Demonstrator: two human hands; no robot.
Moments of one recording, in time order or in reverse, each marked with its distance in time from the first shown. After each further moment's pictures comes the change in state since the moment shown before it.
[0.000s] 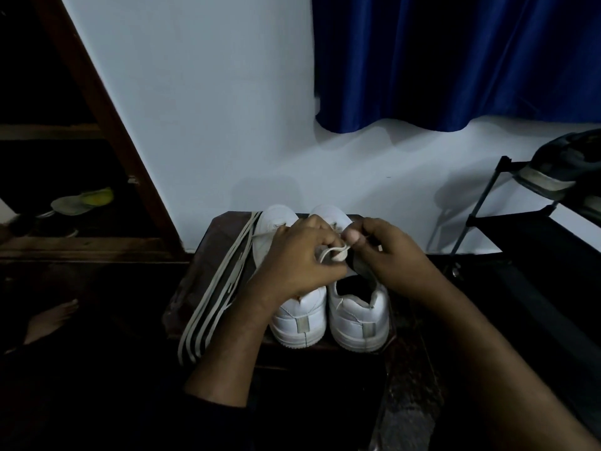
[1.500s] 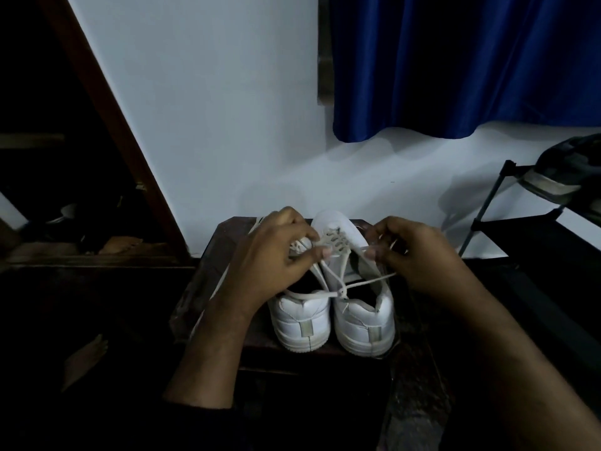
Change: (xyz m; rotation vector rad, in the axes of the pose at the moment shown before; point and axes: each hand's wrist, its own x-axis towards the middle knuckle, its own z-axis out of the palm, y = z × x) left_hand -0.014 -0.018 -0.033 0.223 0.237 0.169; right_hand -0.005 0.007 -0.029 -0.157 0.071 -0.004
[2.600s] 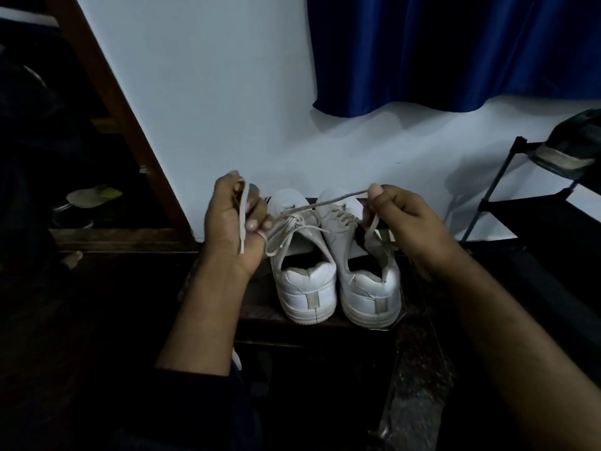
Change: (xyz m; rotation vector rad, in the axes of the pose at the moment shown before) left_hand 0.004 -0.001 -0.019 -1.570 0.469 -0.746; right_hand -0.004 -0.032 0.022 0.655 0.012 0.085
